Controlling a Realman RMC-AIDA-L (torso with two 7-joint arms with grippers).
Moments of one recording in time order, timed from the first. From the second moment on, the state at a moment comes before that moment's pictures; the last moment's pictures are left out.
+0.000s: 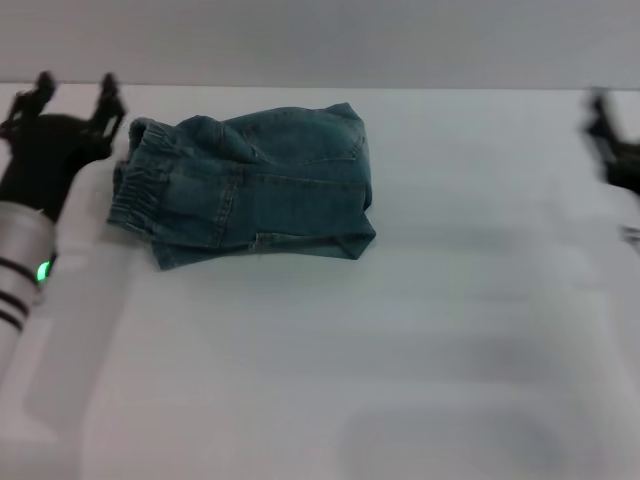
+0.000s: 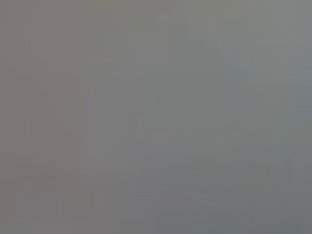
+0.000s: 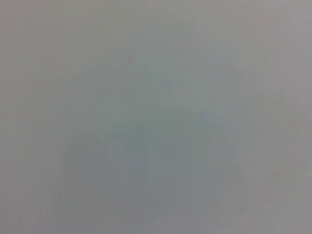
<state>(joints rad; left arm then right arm) -0.28 -2.06 -1.09 -0.62 2.47 0.92 0.03 0.17 2.08 0.98 0.65 -2.43 -1.10 -0.05</state>
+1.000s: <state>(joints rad) -0.27 -2.06 -1.11 -0.45 2.47 0.98 0.02 0.13 2.08 0.98 0.45 -2.30 -1.23 0.03</state>
